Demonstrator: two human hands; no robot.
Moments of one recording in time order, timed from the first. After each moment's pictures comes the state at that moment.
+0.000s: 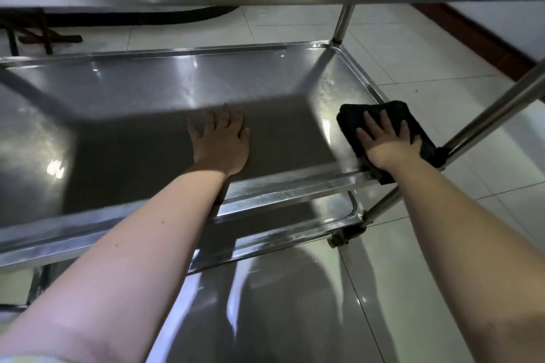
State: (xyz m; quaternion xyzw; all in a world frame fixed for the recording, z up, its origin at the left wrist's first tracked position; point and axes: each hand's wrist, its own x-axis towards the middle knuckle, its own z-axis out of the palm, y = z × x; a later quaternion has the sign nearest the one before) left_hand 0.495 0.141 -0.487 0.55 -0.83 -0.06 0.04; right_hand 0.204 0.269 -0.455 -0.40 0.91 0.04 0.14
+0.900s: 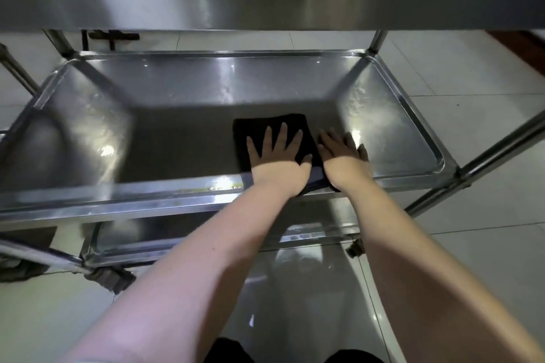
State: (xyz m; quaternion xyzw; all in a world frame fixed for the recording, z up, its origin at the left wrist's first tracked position) left_hand 0.479 0.220 -0.467 0.57 -0.81 -0.11 0.01; right_hand 0.337 0.246 -0.470 -0.55 0.81 -0.12 0.16
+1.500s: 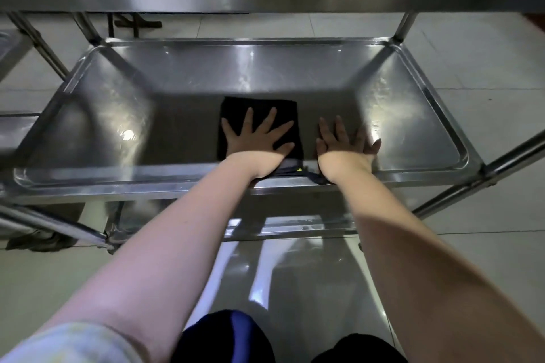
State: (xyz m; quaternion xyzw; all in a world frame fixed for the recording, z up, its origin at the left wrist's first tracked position) left_hand 0.547 0.185 -0.467 0.55 -0.83 -0.08 -0.03; right_hand 0.371 0.231 -0.473 -0.53 0.84 0.05 0.13
